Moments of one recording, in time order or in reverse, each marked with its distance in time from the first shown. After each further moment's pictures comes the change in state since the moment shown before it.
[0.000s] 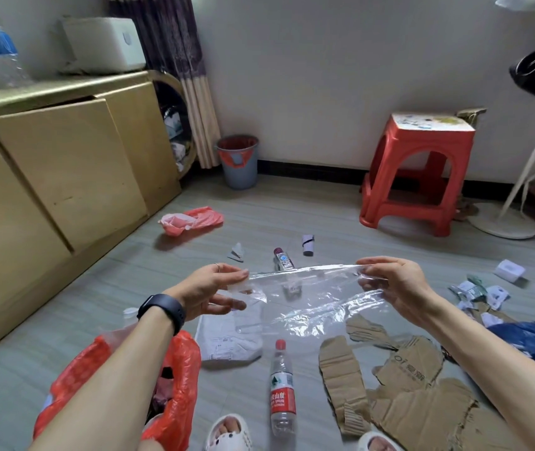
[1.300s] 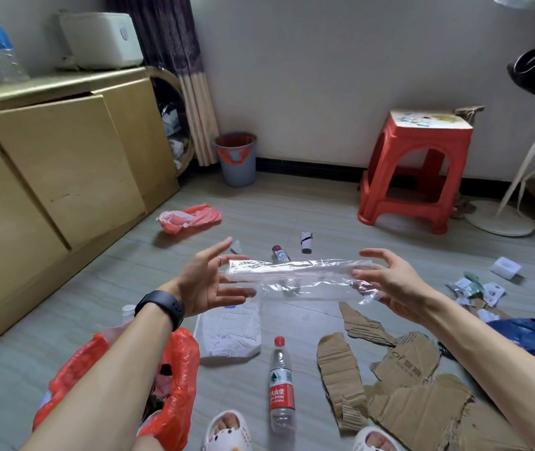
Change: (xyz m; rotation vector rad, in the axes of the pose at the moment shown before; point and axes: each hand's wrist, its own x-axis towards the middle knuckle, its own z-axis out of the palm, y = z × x) left_hand -0.006 0.009 0.002 -0.277 -0.121 -0.054; right_hand -0.006 -0.001 0.003 0.044 -0.081 0.086
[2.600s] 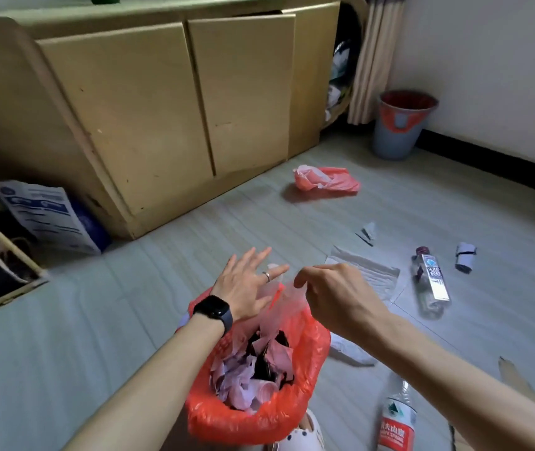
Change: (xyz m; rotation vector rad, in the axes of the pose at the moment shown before) left_hand -0.020 -0.107 -0.249 1.710 0.769 0.188; right_hand 0.033 0.102 0.344 -1.345 -0.570 -0.935
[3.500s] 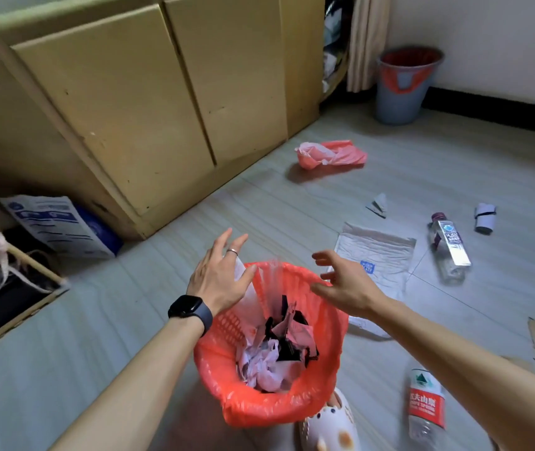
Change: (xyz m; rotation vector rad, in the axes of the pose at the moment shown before) left_hand -0.032 -0.042 -0.010 -0.320 0.181 -0.256; right_hand 0.007 0.048 0.084 0.523 -0.174 0.365
